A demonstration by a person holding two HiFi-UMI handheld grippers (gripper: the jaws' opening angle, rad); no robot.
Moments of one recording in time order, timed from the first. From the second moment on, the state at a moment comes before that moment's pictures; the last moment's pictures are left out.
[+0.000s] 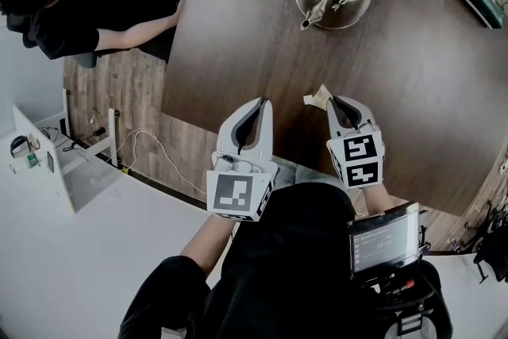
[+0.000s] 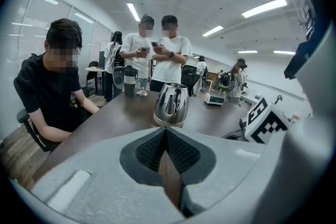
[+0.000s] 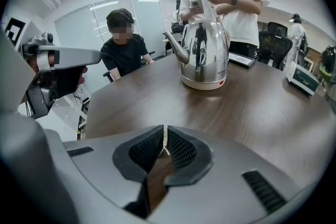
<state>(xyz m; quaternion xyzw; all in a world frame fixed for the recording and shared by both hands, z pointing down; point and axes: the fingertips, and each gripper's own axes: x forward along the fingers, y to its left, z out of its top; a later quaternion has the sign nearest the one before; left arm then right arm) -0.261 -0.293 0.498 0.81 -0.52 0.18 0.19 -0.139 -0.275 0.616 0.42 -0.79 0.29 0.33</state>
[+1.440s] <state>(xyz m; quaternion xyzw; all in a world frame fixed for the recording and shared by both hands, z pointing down) -0.264 -0.300 0.466 0.82 -0.52 0.16 0.16 -0.126 -0.298 0.586 0.44 -0.80 0.25 0.32</state>
